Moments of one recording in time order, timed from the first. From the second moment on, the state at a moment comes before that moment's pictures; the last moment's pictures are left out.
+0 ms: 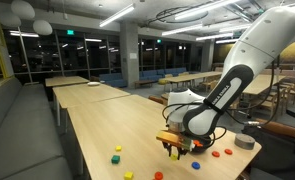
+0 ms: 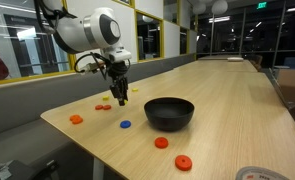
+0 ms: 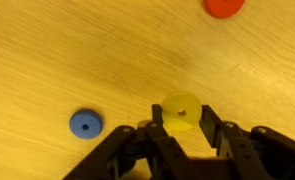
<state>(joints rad) 0.23 0.12 -0.05 -2.45 -0.21 2.64 1.62</state>
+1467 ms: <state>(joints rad) -0.17 -0.09 -0.06 -2.57 -0.47 2.58 1.63</state>
